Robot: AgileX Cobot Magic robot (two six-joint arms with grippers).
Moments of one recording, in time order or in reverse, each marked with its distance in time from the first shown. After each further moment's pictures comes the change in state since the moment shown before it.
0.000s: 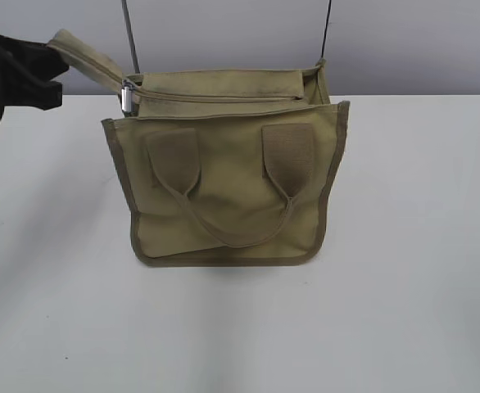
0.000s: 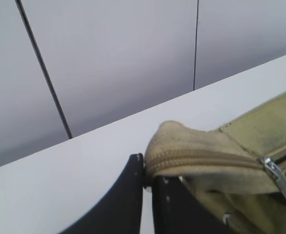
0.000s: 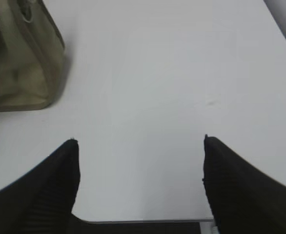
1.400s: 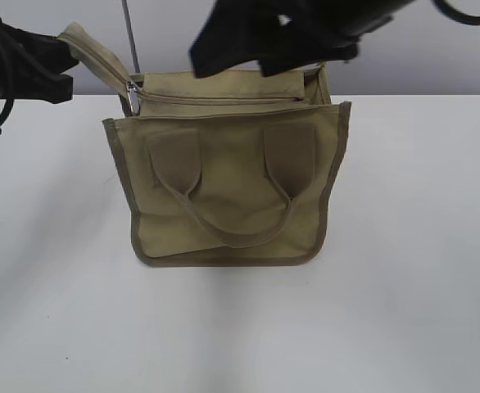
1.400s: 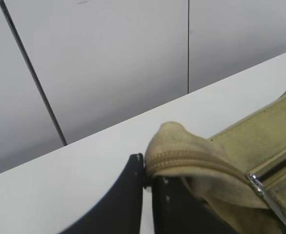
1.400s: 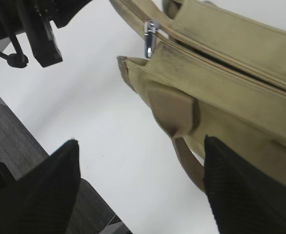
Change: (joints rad) left arm -0.042 0.000 -0.035 -0.002 0.048 -0.001; right arm 0.706 1.458 -0.810 0.314 -0.314 -0.090
